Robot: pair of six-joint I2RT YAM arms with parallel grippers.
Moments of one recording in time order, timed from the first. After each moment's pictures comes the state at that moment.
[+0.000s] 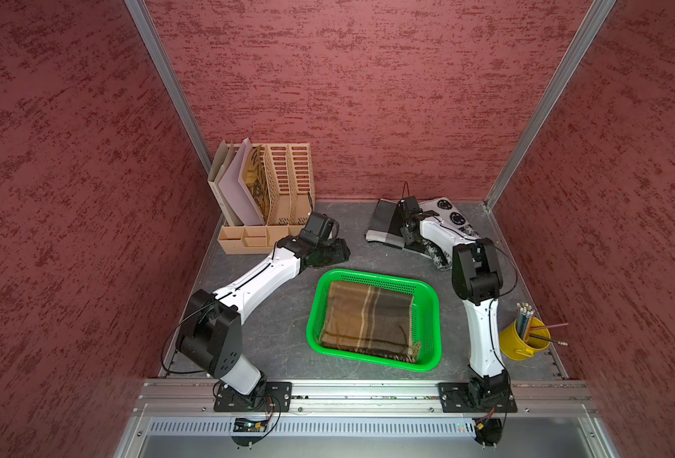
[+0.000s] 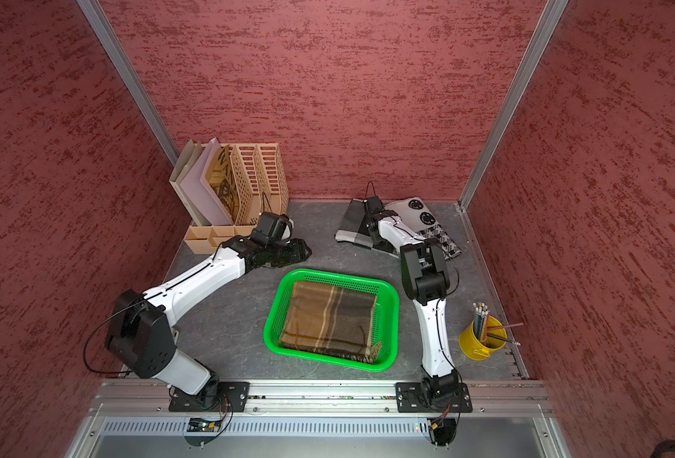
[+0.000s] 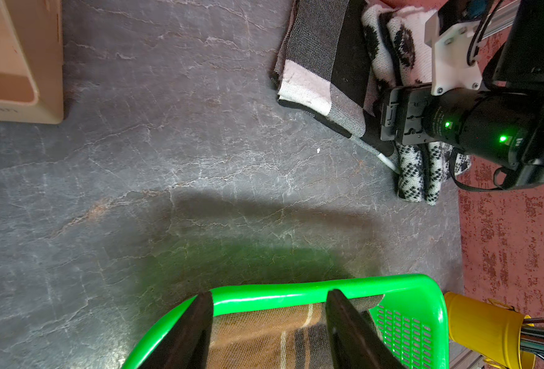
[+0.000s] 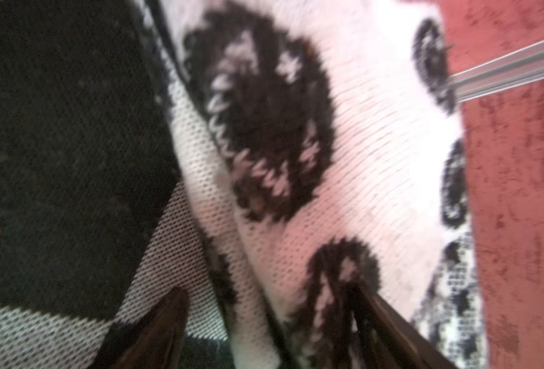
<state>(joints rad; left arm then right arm) -0.51 1.57 1.26 -0.55 0.14 -0.65 0.26 2.29 1.84 -0.62 0.55 -0.05</state>
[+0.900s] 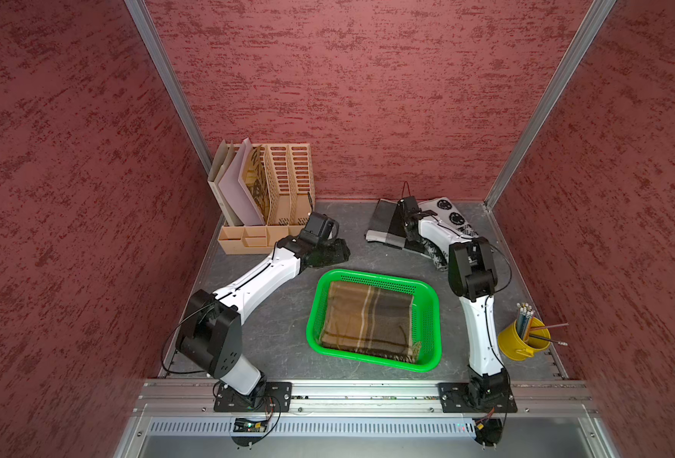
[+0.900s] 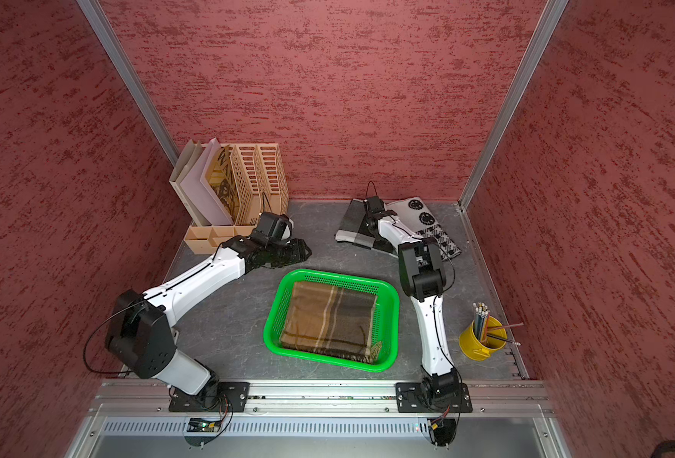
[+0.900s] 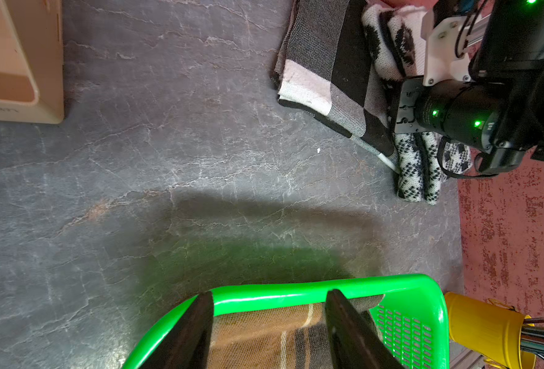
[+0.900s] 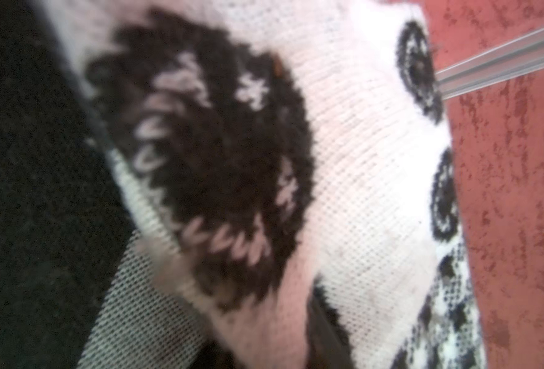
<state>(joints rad) -0.51 1.57 1.26 -0.55 0.14 -0.65 0.25 2.35 1.89 -0.62 0.60 -0.02</state>
